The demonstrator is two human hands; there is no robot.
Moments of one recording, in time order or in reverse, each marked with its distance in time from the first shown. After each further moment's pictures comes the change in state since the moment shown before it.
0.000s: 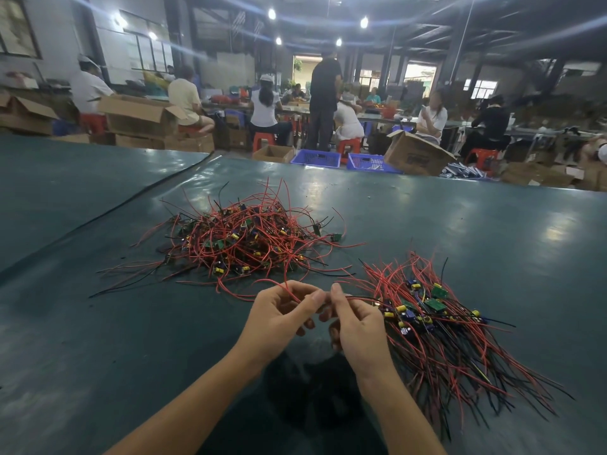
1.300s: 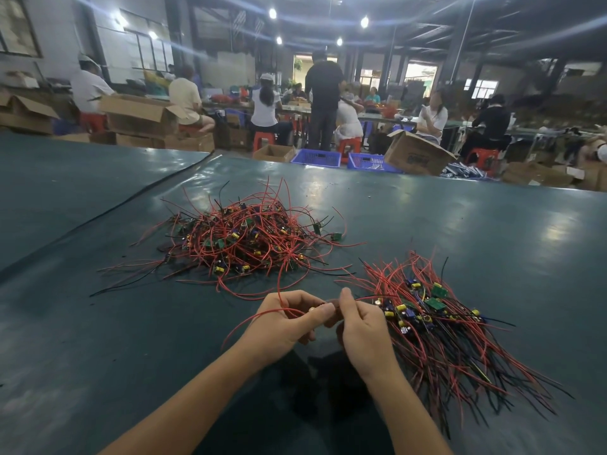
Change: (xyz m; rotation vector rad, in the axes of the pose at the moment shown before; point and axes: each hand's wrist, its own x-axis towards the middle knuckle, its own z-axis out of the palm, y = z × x) left_hand 0.000 0.001 -0.002 0.050 -0.177 -0.082; right_hand 0.006 0.005 -0.012 -0.213 -0.064 -0.056
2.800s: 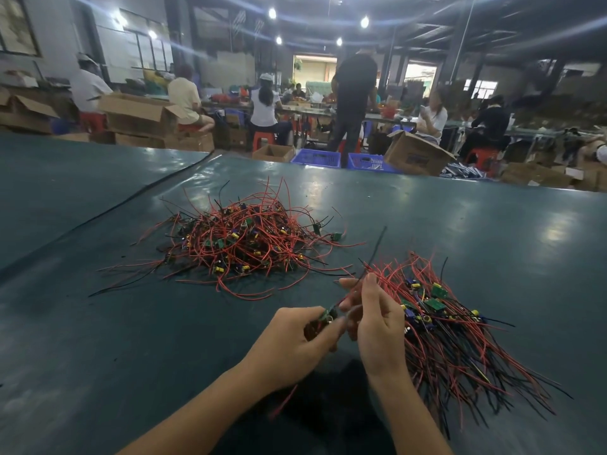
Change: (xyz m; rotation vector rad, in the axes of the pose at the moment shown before) left_hand -0.009 -0.011 0.013 0.465 -0.018 0.227; right_hand 0.001 -0.001 -0.004 0.300 0.124 -0.163
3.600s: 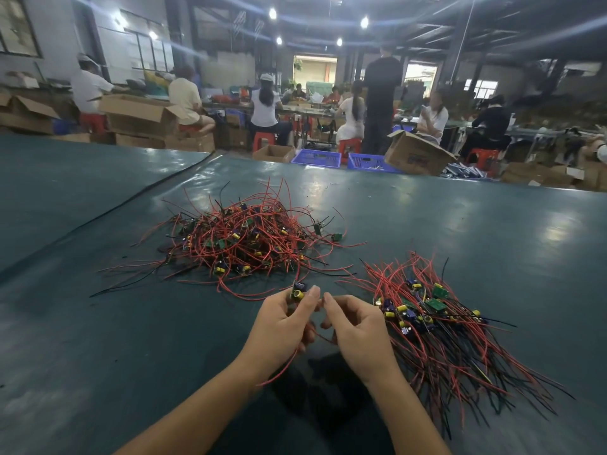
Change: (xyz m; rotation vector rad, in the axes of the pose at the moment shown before) left_hand 0.008 0.003 -0.006 -0.477 0.211 -0.262; right_hand -0.004 0.005 0.004 -0.294 -0.180 0.062
